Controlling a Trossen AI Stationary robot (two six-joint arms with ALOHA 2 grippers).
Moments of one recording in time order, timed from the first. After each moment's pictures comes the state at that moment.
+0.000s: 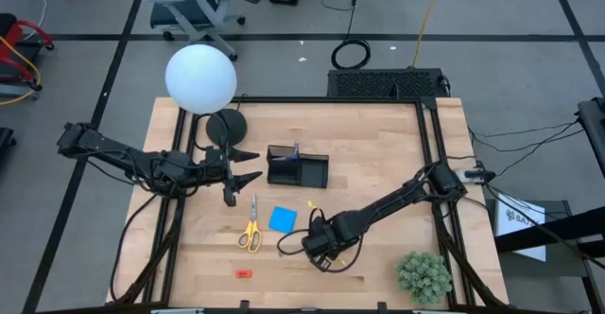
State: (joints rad) left arm -0.30 0.84 0.56 0.32 -0.47 -0.05; right arm 0.42 2.11 1.57 -0.91 -0.08 1.11
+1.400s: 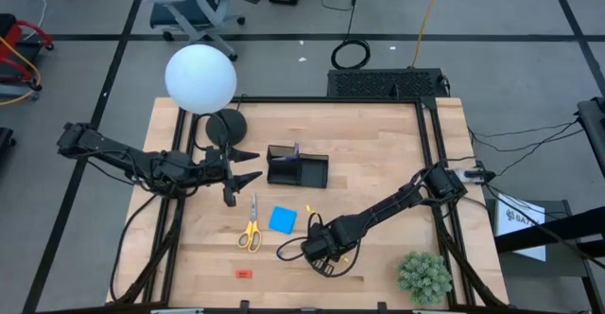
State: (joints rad) left arm -0.30 0.84 0.56 0.32 -0.47 -0.05; right arm 0.44 2.17 1.57 -0.87 -0.10 0.97
